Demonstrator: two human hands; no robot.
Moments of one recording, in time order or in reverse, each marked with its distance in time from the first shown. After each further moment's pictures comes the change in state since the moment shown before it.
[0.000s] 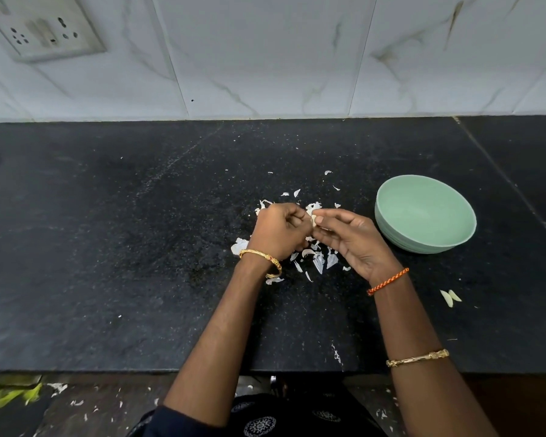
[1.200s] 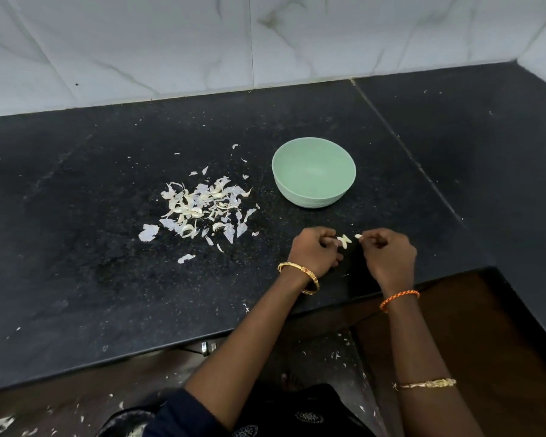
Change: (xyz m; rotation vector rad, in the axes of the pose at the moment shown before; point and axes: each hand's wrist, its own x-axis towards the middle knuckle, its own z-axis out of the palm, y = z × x) left_hand -0.057 0.044 0.190 -0.200 -0.390 -0.245; right_hand -0.116 0.002 -0.158 -0.885 0.864 -0.060
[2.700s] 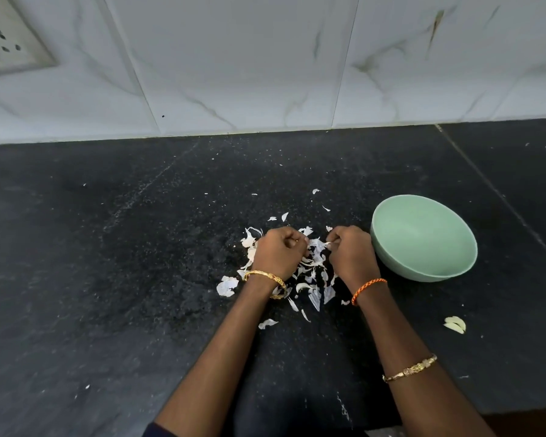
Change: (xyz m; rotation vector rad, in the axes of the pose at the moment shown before) left_hand 0.047 -0.016 -0.204 0.173 0.361 0.120; right_hand 0.029 -0.137 0.176 -0.280 -0.268 -0.425
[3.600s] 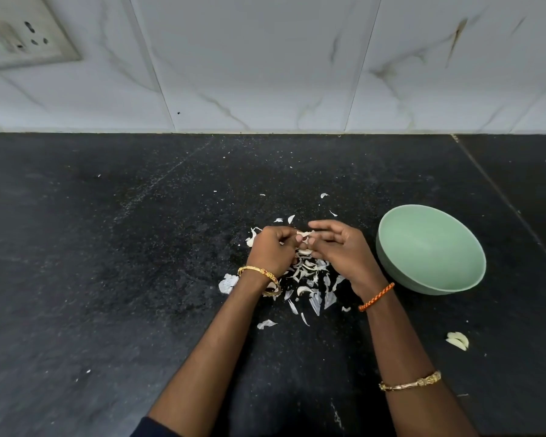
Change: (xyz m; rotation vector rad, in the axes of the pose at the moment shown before) left_hand 0.004 -0.001 -0.014 -0.033 -0.001 0.020; right_hand -0.007 -0.021 -0.016 0.835 -0.302 0.108
